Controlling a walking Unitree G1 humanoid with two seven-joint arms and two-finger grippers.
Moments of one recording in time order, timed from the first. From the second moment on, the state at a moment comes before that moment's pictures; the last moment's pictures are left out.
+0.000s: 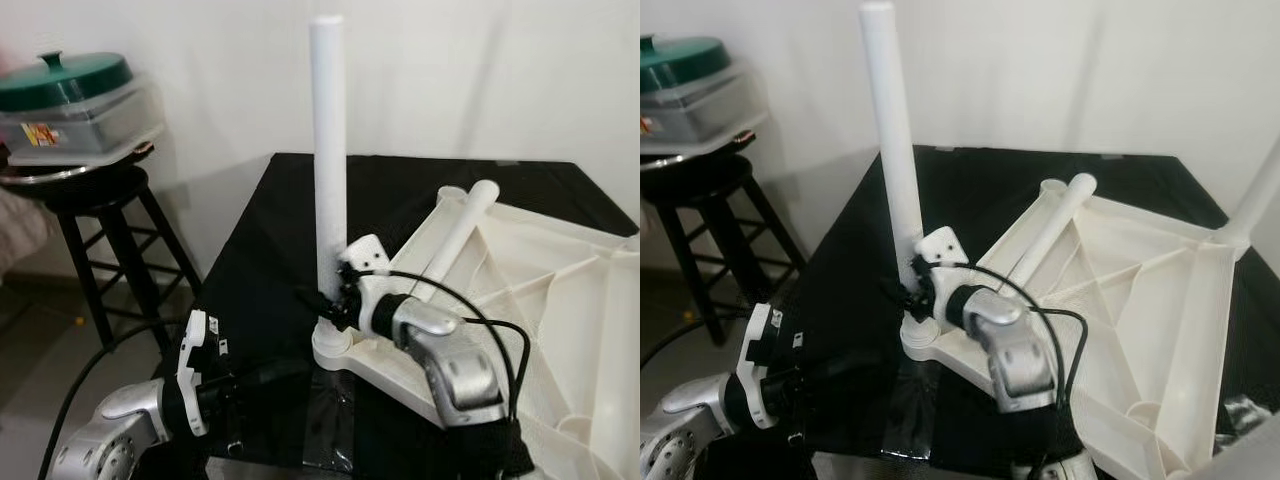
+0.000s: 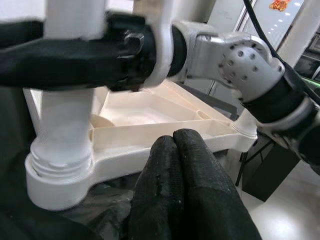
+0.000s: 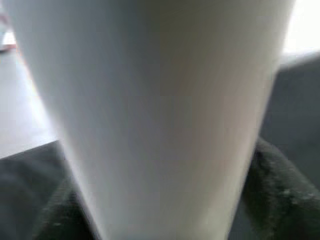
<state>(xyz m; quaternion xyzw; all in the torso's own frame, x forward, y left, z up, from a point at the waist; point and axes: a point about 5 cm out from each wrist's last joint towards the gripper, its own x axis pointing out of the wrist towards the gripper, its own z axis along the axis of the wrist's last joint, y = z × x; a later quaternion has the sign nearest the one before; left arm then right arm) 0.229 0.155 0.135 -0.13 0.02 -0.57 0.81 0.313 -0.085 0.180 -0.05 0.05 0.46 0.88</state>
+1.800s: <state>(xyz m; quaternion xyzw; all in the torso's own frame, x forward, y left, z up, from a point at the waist) 0.230 0.154 0.136 -0.13 0.02 -0.57 0.81 0.307 -0.049 0.166 -0.07 0.05 0.37 0.92</state>
